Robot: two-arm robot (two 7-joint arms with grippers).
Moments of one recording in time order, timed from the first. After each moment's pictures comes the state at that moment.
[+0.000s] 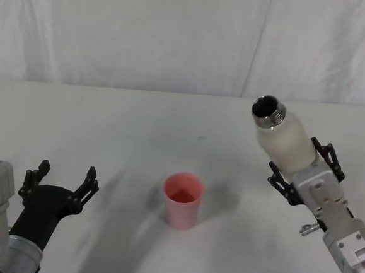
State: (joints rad) left arm 0.27 0.24 0.04 -1.85 -0.25 -0.02 -0.02; right arm -0.01 0.22 -0.28 -1.73 -0.38 0.01 0.05
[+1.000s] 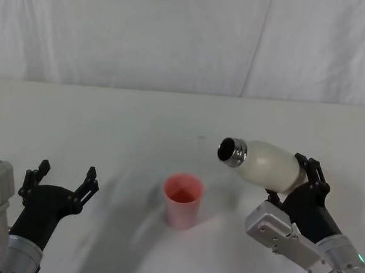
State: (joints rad) left arm 0.27 0.24 0.04 -1.85 -0.25 -0.02 -0.02; right arm -0.01 0.25 -0.37 -1.67 -0.74 0.04 -0.04
